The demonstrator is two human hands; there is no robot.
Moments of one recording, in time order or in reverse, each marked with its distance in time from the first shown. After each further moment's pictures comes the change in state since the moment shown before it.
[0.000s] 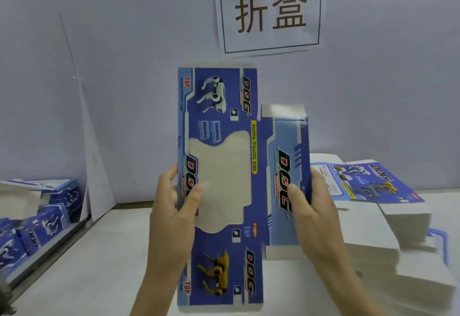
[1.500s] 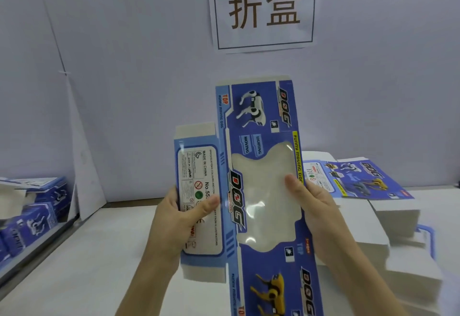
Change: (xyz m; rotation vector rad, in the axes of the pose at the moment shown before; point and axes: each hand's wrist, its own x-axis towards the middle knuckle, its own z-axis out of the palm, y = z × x) left_hand 0.006 -0.019 0.000 -0.100 -0.187 -0.357; right_hand 0.012 0.003 -0.025 0.287 -0.207 0.303
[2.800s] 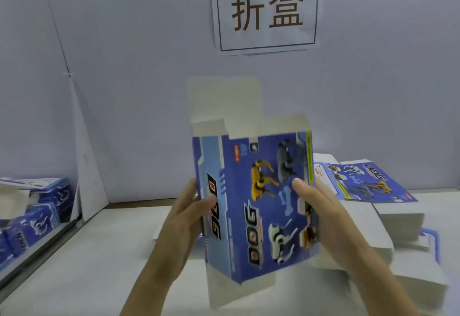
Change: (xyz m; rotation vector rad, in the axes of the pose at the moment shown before) left_hand -0.004 0.005 0.010 -0.209 -0.230 0.065; right_hand 0.000 -0.003 -0.009 -0.043 -0.135 -0.015
